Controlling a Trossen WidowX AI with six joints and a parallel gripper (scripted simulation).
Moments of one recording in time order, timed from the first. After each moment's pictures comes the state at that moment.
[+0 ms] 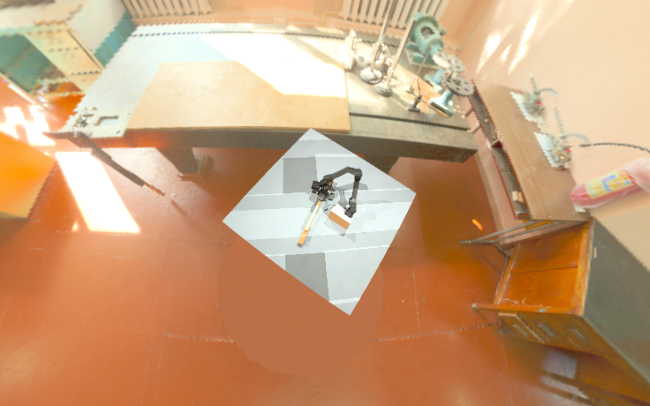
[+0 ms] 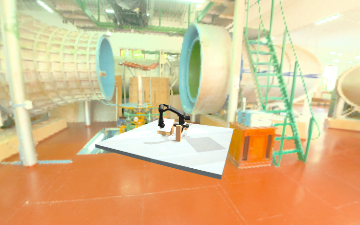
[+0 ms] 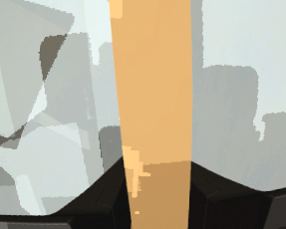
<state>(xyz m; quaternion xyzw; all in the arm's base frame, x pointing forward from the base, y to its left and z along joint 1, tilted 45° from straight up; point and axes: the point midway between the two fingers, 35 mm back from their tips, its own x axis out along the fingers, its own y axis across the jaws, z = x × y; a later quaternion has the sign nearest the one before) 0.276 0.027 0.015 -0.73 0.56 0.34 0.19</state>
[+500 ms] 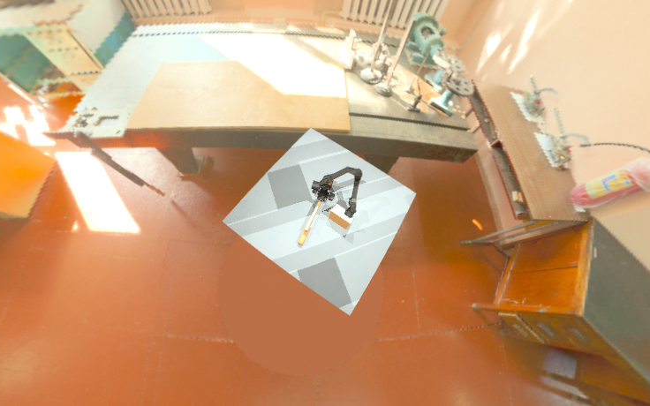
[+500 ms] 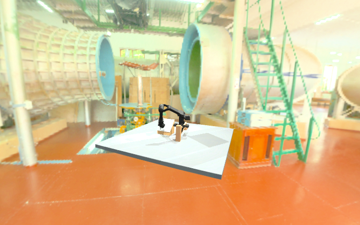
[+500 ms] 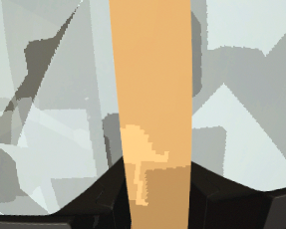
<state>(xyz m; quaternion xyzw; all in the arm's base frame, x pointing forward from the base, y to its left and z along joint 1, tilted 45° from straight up) 0.276 0.027 0.015 -0.73 0.56 0.34 0.19</state>
